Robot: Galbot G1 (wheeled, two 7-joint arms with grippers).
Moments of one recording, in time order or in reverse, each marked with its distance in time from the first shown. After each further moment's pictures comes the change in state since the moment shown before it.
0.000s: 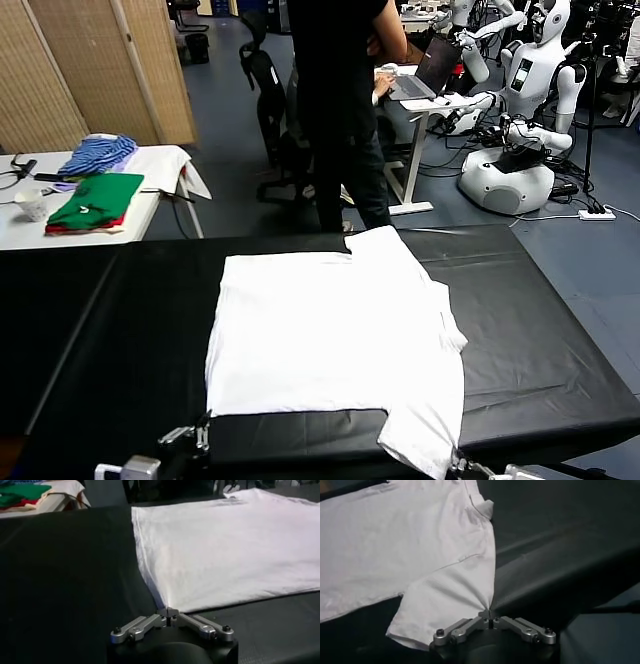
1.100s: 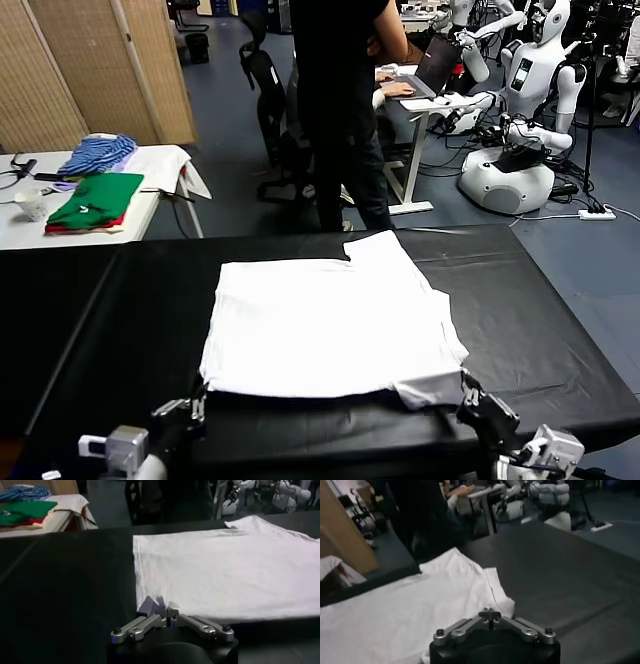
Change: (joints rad) left arm -0.175 0.007 0.002 -0.028 -0.104 0.040 -0.038; right arm 0.300 -0.037 0.076 -0.057 -0.007 0.186 -0.159
